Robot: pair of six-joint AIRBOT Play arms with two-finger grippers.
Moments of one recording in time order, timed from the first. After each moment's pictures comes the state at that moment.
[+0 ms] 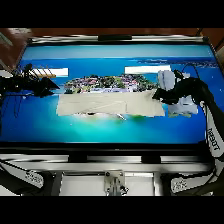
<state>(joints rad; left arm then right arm) 0.30 -1.78 1.59 0.83 -1.26 -1.30 -0.11 -1.65 1.29 2.02 -0.97 -1.71</state>
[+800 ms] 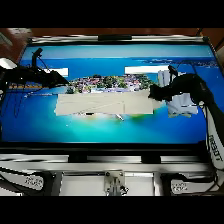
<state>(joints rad) 0.10 -1.65 1.59 0.76 -1.28 -1.20 -0.04 -1.52 1.29 2.14 -1.07 -1.69</state>
